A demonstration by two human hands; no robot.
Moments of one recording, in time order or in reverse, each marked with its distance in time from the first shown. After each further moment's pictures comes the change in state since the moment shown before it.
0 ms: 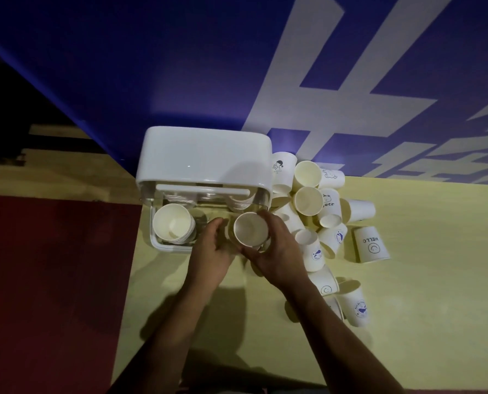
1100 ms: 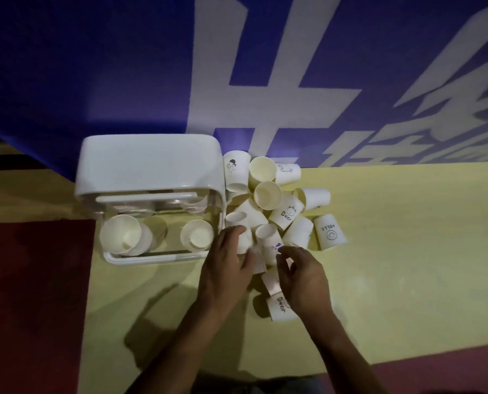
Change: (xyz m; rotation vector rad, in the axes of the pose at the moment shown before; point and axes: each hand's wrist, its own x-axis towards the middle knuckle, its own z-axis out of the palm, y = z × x) left_hand -0.045 0.040 0.083 0.309 -0.008 0.480; right_hand -0.073 0.067 -0.074 -0.228 0.218 0.268
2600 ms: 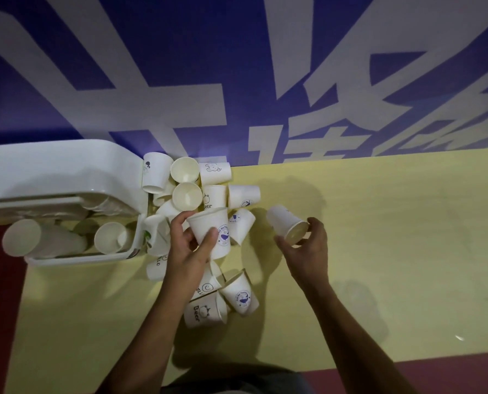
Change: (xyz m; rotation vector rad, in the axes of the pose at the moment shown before) left_hand 0.017 0.122 0.112 -0.684 0.081 -0.443; right_hand 0.087 0.182 -0.111 0.292 0.071 0.250
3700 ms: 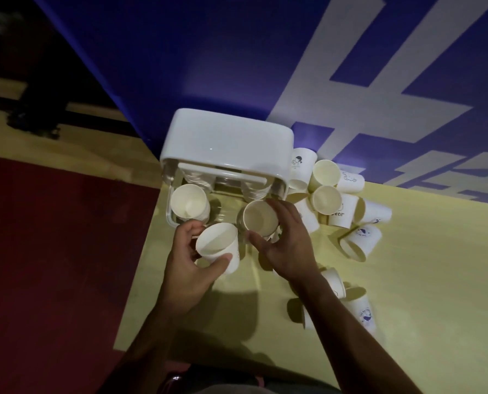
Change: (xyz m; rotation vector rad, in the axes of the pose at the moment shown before) left_hand -0.007 -0.023 -0.299 0.140 0.154 0.141; right_hand -0.126 -0.207 0.231 -0.093 -0.399 -0.576
